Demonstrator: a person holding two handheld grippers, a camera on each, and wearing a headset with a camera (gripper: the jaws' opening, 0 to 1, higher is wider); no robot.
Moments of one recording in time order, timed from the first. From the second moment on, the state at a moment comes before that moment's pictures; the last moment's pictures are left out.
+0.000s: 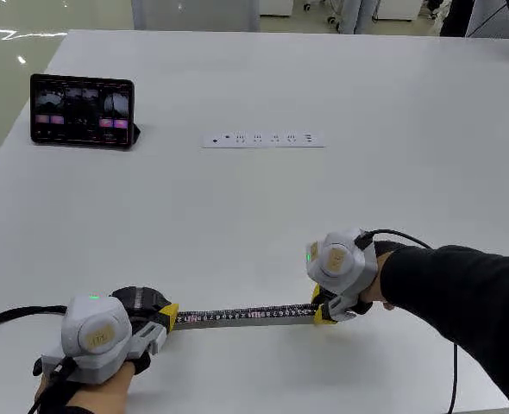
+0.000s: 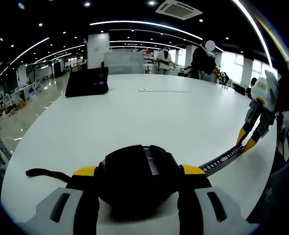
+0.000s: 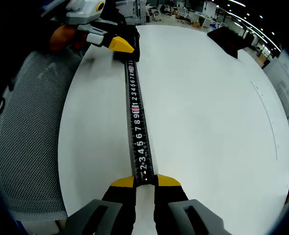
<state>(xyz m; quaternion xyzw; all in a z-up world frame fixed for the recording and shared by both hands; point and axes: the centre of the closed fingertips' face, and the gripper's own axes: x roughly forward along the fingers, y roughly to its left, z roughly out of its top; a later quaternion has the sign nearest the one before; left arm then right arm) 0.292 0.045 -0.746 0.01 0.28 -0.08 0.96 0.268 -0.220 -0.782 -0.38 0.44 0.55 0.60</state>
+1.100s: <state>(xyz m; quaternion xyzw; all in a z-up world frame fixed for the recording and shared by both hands) 0.291 0.045 -0.745 0.00 0.28 -0.09 0.96 0.268 -0.211 -0.782 -0.38 0.46 0.54 0.60</state>
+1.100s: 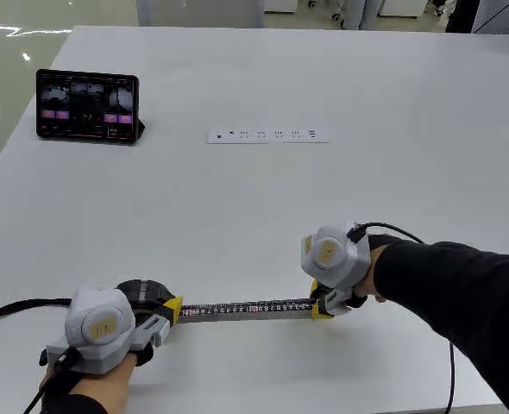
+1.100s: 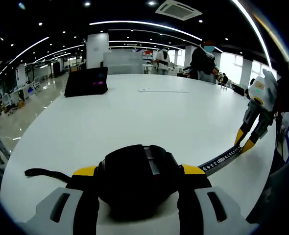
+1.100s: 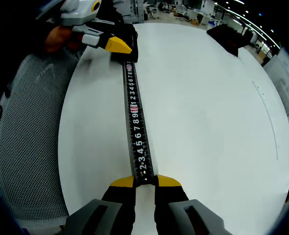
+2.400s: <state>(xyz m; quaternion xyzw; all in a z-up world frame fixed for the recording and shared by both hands) 0.290 0.044 -0.746 0.01 0.28 -0.09 0.96 0.267 -0.197 -0.783 -0.39 0.46 0.54 0.59</state>
